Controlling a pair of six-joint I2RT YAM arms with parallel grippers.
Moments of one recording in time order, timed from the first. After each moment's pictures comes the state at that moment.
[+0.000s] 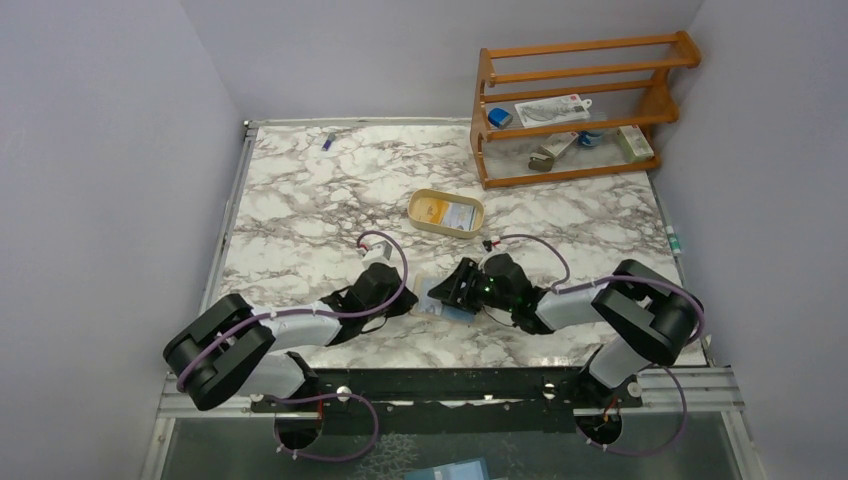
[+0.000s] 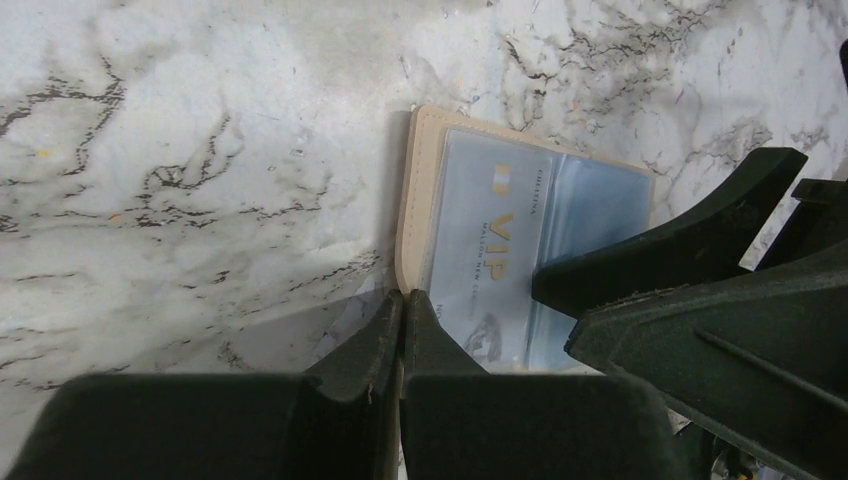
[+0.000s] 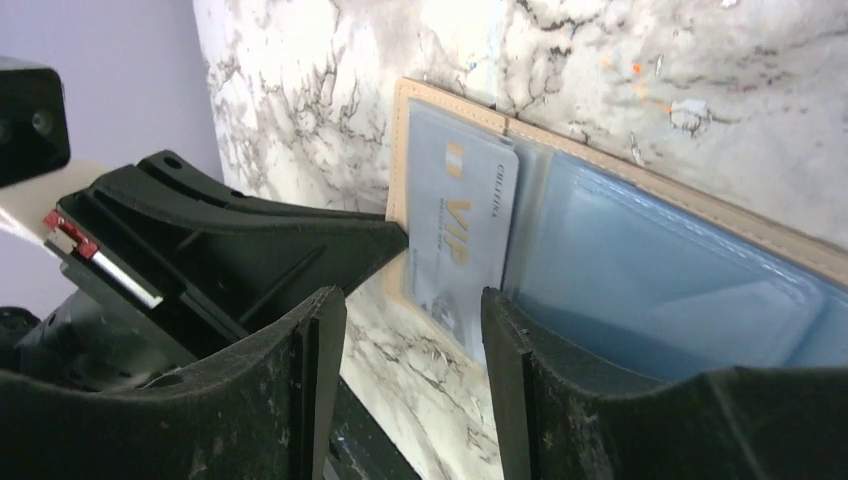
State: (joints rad) left arm -0.82 1.30 0.33 0.30 -0.12 -0.92; right arm 0.84 1.58 0.39 0.70 -0.15 1.14
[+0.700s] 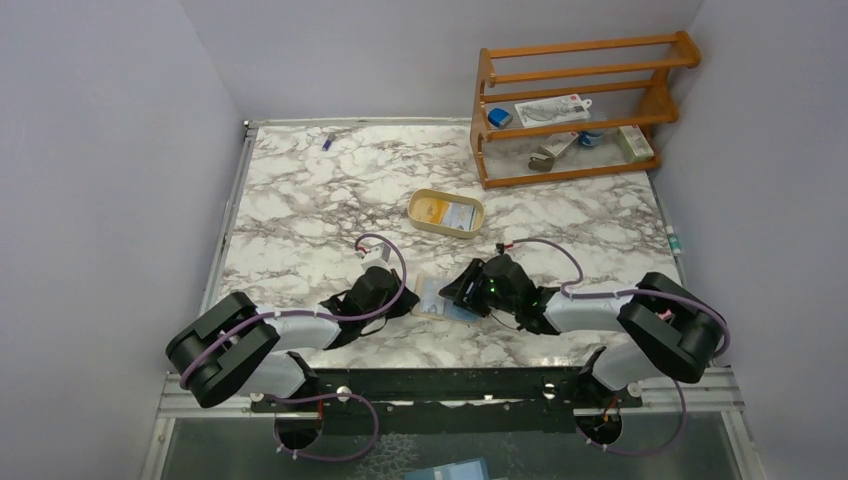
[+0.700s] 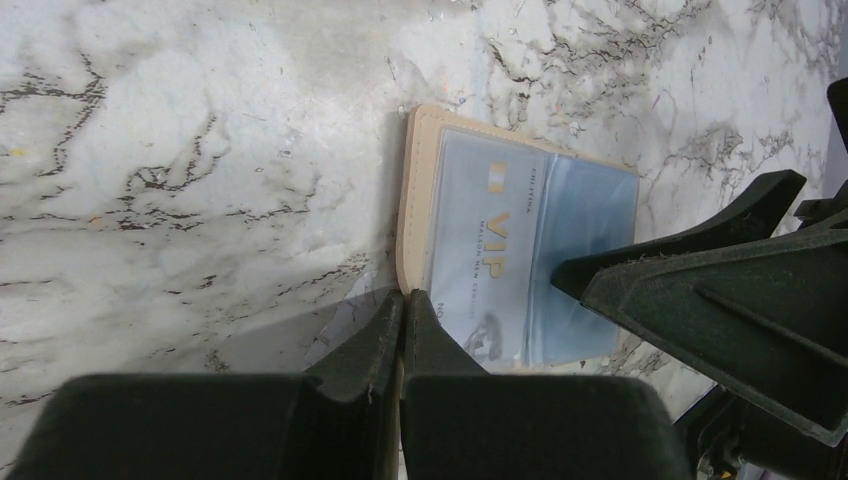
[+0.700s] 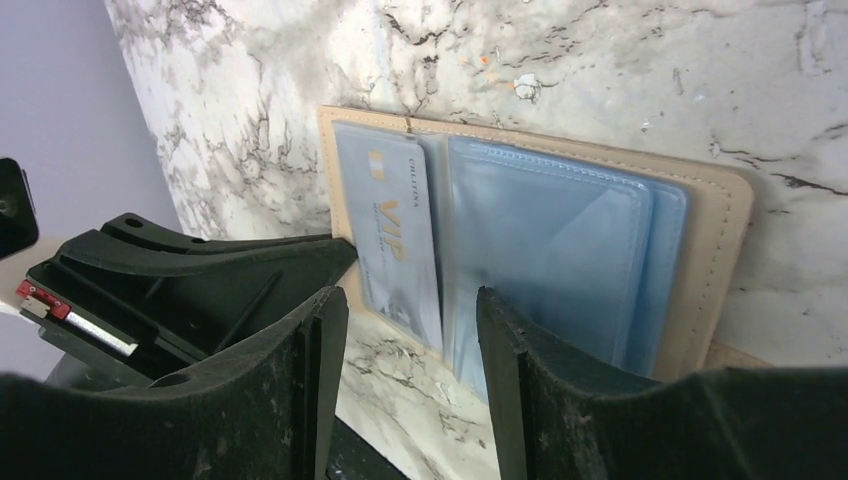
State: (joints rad) left arm -0.82 1.33 0.28 0.43 -0.12 -0.94; right arm 0.84 1.45 0.42 0.38 0.03 1.22
